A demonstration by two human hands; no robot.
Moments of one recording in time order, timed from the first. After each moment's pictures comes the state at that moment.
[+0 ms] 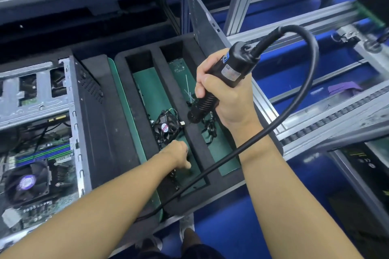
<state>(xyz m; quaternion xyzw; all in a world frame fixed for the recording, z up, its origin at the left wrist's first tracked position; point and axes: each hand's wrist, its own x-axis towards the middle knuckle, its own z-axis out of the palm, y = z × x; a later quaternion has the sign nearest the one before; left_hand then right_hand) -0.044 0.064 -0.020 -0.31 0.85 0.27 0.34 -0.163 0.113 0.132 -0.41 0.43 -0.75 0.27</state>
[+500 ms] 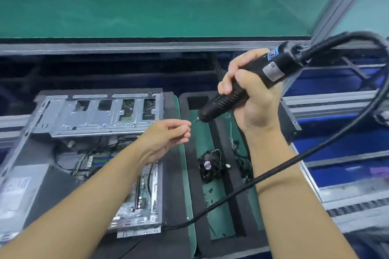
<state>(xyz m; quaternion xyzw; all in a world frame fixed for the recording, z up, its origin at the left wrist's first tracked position) 0.088 -0.062 0.105 -0.36 0.40 0.80 -0.26 -0.081 0.017 0.236 -0.45 0.28 -0.77 0.35</state>
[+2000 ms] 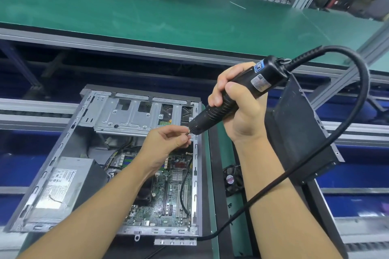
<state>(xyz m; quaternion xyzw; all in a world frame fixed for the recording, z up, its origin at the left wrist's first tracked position) 0.181 -0.081 0.090 -0.32 0.46 0.72 -0.41 0.020 -0.047 0.229 -0.48 0.26 -0.73 0.41</state>
